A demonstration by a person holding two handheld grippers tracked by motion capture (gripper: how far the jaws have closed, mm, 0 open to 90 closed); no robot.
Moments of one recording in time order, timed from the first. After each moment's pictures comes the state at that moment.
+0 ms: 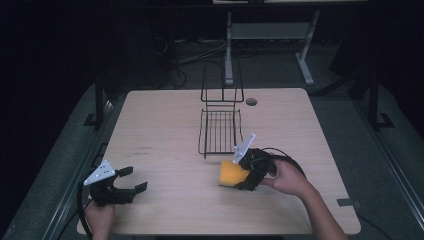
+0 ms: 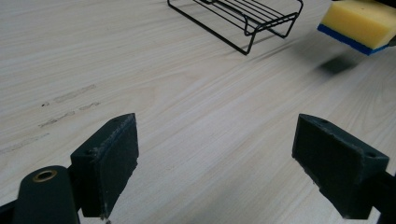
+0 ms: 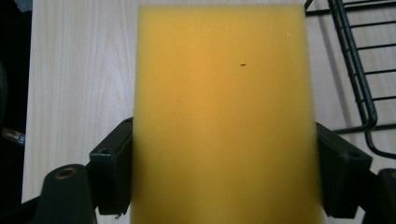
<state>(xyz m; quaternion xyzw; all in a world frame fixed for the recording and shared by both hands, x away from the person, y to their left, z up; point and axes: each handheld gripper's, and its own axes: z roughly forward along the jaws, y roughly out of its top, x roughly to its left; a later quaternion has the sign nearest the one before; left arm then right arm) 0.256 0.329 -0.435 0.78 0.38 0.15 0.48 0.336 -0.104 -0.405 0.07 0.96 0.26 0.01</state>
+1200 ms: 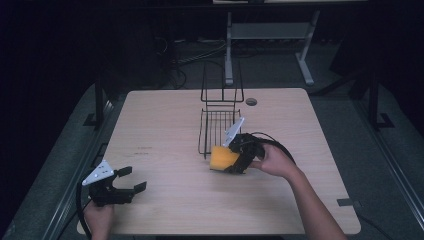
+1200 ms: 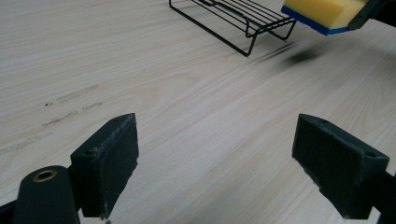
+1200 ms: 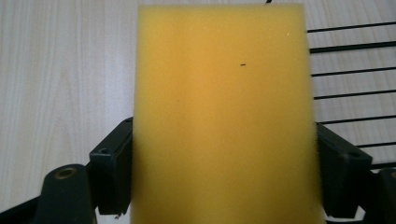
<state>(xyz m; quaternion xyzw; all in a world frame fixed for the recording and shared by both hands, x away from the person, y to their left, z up) 0.255 0.332 -0.435 0.78 0.38 0.15 0.48 0.381 -0.080 -0.397 0.07 0.96 0.26 0.02</state>
